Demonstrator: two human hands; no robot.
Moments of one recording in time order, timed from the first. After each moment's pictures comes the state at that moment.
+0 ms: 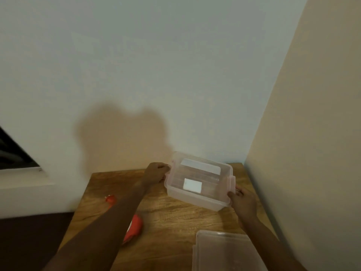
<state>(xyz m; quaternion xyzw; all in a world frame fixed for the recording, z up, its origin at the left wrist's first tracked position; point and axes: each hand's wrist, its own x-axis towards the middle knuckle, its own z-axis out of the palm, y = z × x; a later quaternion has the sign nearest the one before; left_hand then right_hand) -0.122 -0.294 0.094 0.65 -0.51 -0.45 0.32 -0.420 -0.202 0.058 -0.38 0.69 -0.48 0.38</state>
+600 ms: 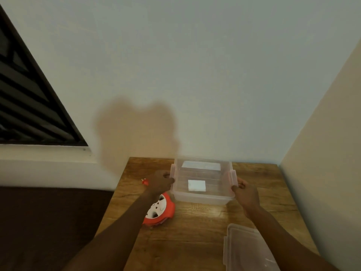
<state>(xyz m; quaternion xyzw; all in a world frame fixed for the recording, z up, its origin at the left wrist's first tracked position) -0.036 -0.208 0.075 0.69 -0.44 -0.44 0.36 -0.333 -0.219 0.053 -0.47 0.68 -0.40 0.40</state>
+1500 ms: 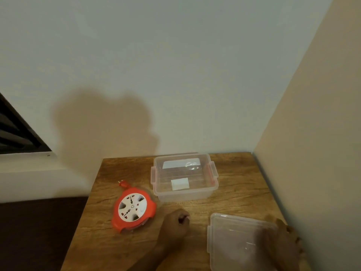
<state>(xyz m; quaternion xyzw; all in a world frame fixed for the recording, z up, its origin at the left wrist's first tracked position) -0.135 -0.109 0.003 0.65 -0.58 -0.42 0.24 -0.453 -0.086 -0.011 -0.37 0.90 -0.15 0.15</state>
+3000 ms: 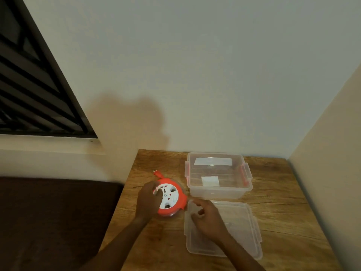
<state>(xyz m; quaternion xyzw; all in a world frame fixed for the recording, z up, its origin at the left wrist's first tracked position) 0.021 -0.122 0.022 0.78 -0.48 -0.22 0.34 -0.197 -0.113 0.024 -0.69 0.58 -0.21 0.38</state>
